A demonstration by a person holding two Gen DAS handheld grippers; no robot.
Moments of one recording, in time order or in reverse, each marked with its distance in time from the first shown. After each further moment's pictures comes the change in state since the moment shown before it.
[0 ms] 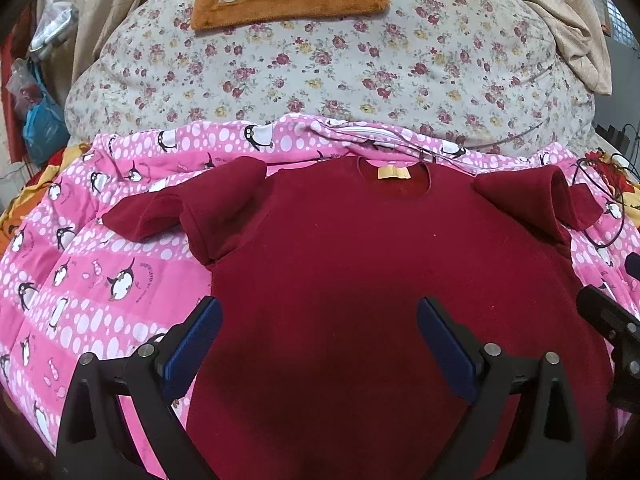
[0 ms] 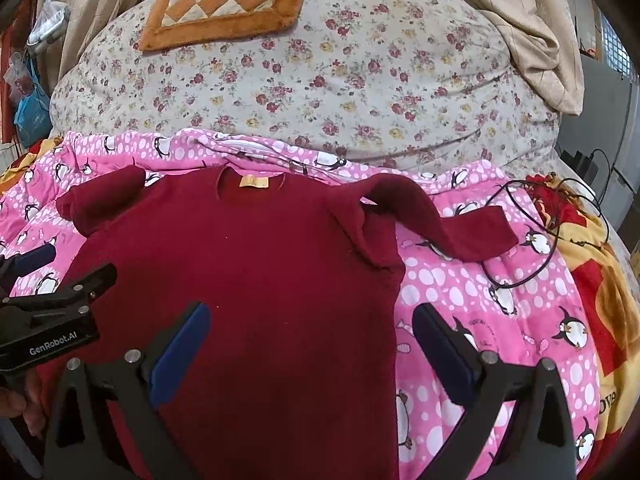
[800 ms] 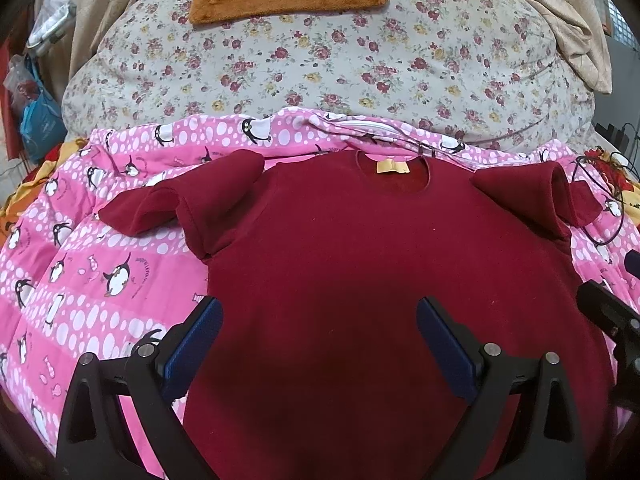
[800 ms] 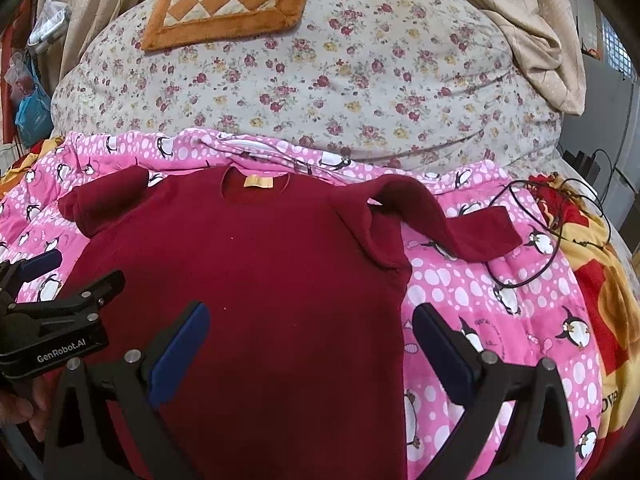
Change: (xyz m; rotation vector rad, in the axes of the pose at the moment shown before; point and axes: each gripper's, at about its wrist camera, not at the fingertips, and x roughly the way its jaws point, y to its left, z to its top) left arm 0.004 0.001 -0.002 -0.002 0.017 -0.008; right arm 0.003 0.008 0.002 0.006 0.008 0.002
